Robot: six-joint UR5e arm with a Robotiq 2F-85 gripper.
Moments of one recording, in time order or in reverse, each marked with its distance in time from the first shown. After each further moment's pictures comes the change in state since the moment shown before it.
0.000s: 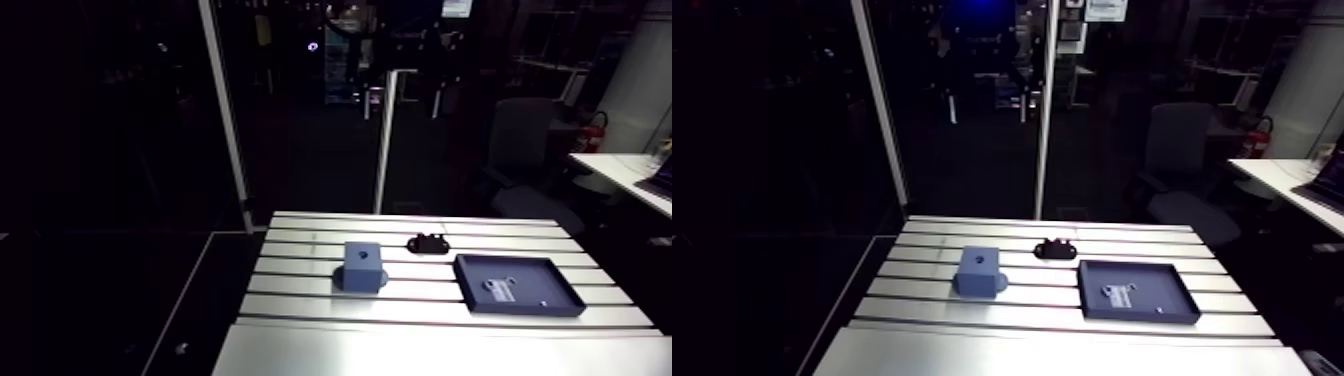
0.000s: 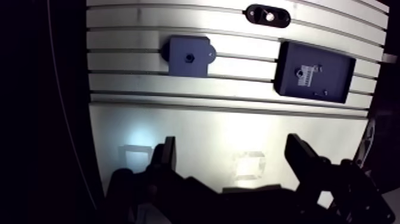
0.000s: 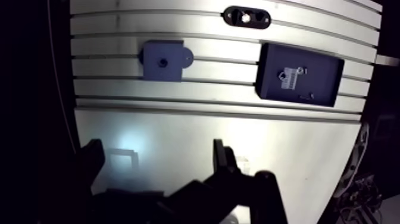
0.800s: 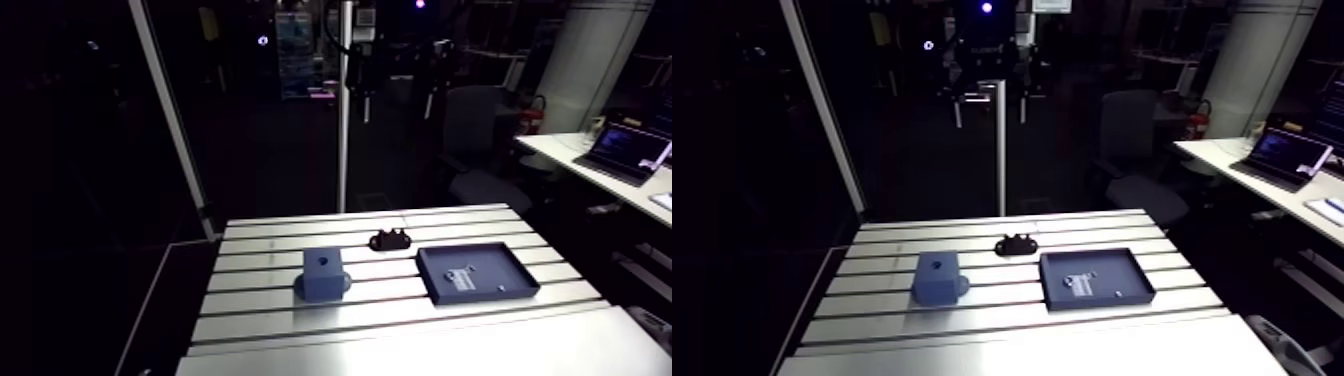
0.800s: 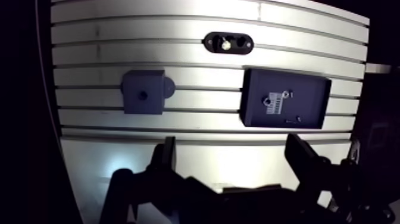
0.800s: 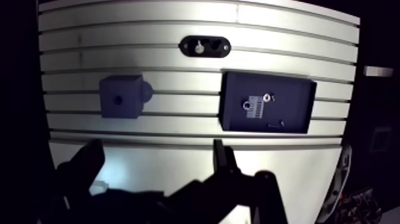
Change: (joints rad) arm -0.154 0.020 0.058 -0.165 0.002 -0.128
